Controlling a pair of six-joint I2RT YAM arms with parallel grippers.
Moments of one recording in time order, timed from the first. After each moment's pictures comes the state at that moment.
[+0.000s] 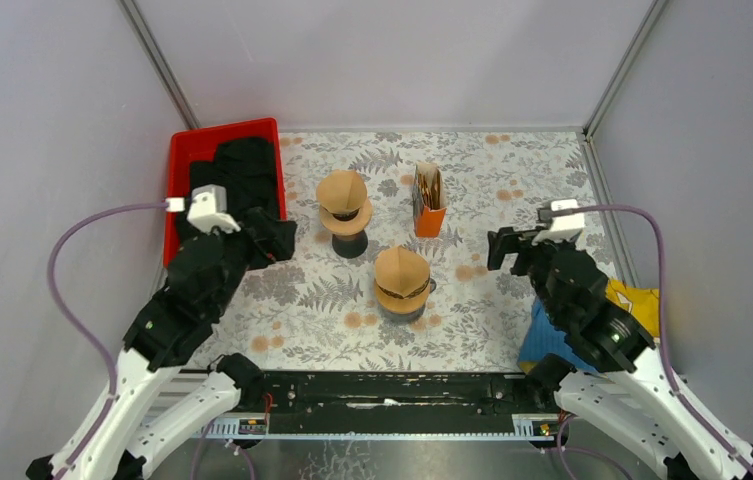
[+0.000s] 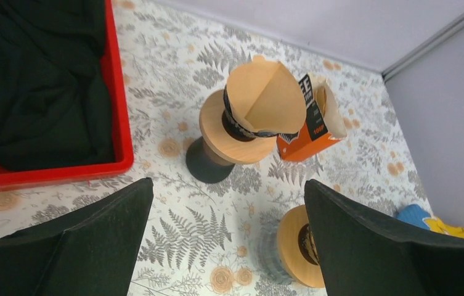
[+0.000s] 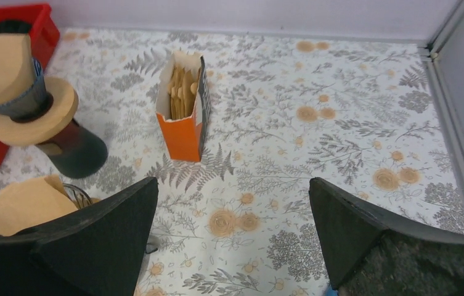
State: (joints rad) left arm -0.58 0.65 0.98 -0.60 -0.37 -0.53; right arm 0.70 0.59 0.80 -0.43 0.52 0.15
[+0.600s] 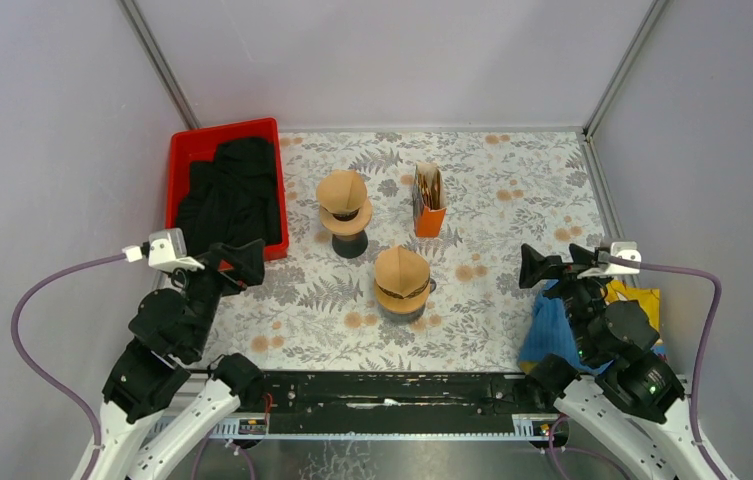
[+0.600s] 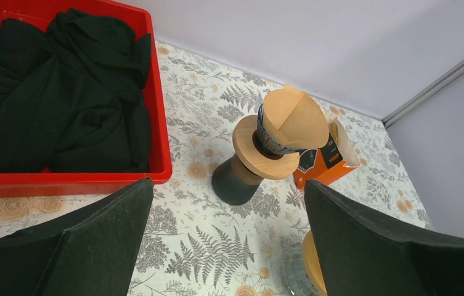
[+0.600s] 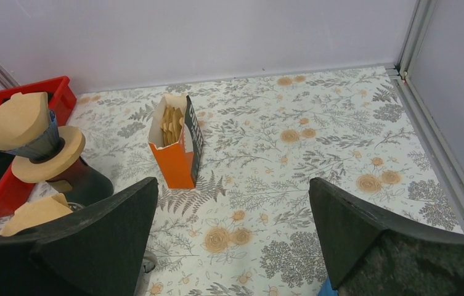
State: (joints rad) left arm -0.58 0.30 0.82 -0.59 -0.49 -0.45; right arm 0.70 0.22 0.69 -0.45 0.61 0.15
